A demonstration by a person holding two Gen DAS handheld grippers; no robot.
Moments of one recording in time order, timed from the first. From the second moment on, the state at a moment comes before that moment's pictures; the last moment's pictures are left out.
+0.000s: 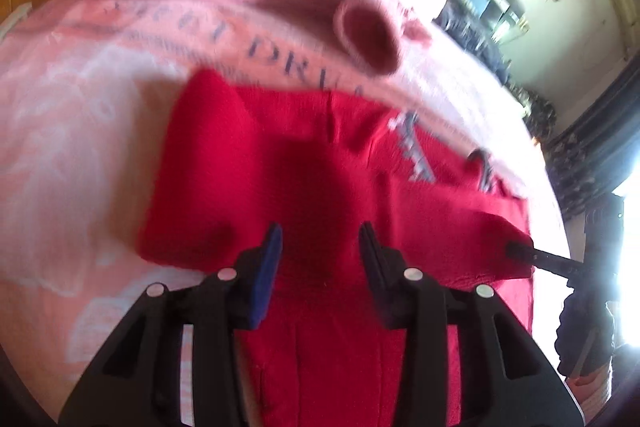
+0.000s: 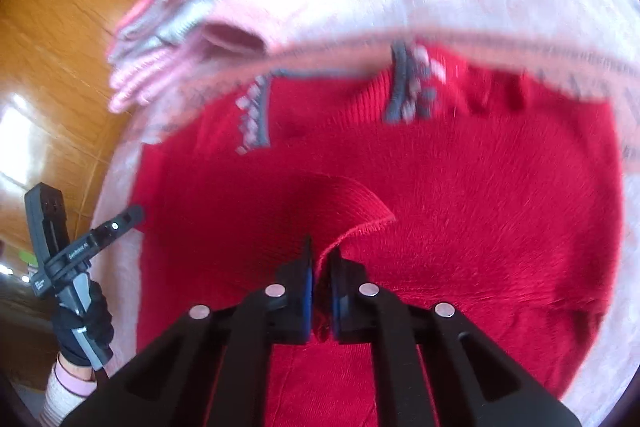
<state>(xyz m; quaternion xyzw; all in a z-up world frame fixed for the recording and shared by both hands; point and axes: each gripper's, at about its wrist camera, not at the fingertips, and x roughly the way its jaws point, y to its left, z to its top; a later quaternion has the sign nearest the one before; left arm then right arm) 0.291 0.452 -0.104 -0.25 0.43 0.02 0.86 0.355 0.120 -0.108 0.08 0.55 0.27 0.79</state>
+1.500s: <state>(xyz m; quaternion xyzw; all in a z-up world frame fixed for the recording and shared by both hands) 0.355 0.327 -0.121 -0.08 0.50 -0.02 0.86 0.372 0.011 -0.129 0.08 0.55 0.15 0.82</state>
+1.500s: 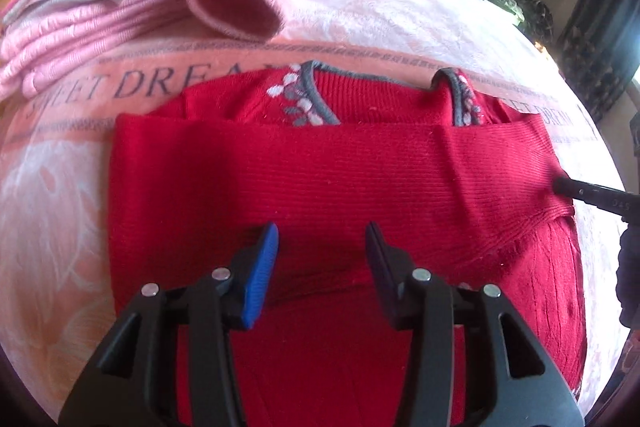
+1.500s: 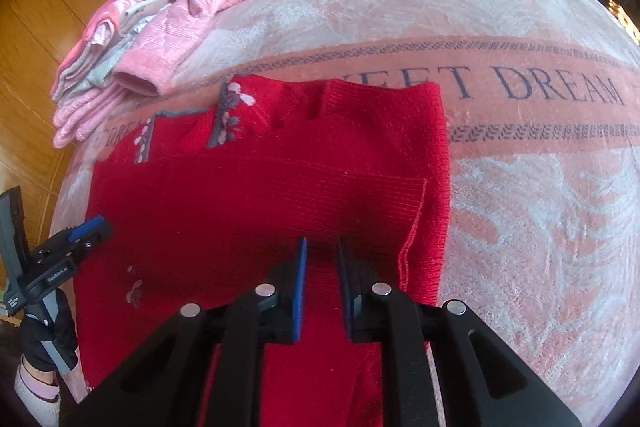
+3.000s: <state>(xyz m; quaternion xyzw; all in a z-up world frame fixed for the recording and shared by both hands) 0.004 0.375 -0.130 -0.19 0.60 -0.04 0.77 0.022 -0.060 -0.132 0.07 0.59 0.19 0.78</state>
